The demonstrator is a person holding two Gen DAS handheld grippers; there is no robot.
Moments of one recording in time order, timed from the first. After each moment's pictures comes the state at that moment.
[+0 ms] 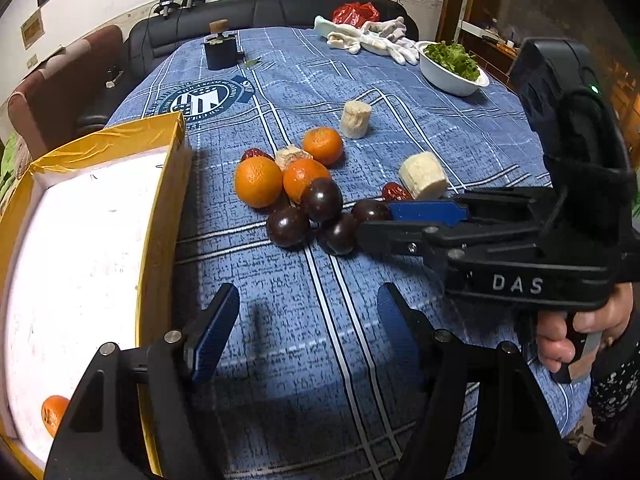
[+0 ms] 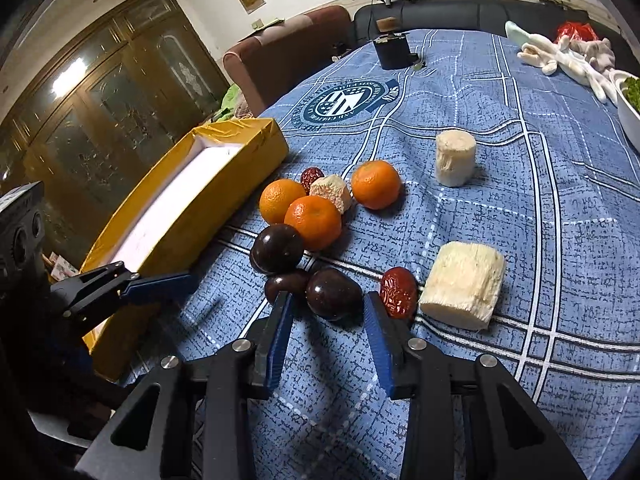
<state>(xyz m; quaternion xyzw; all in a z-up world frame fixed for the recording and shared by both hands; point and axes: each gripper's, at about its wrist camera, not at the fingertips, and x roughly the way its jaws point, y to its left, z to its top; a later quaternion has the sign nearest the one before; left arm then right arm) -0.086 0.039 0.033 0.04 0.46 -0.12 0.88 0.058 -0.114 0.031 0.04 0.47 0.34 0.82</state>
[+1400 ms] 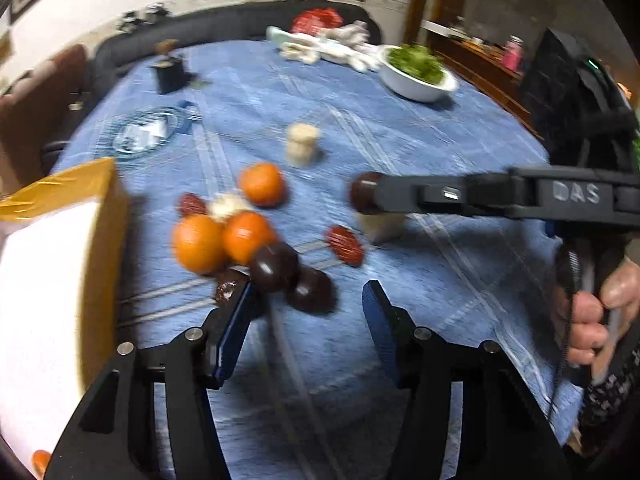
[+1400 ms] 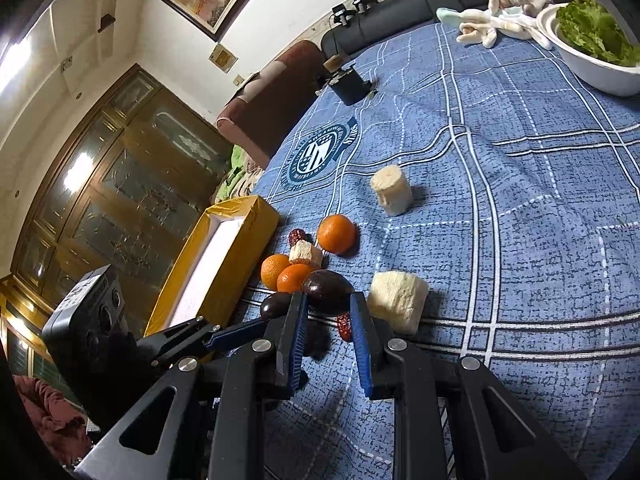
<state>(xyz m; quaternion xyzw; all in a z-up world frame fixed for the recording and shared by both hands) -0.061 0.006 0.035 0.05 0.44 -0.16 0.88 0.070 -0.195 0.052 0.21 0.46 0.33 0.80</state>
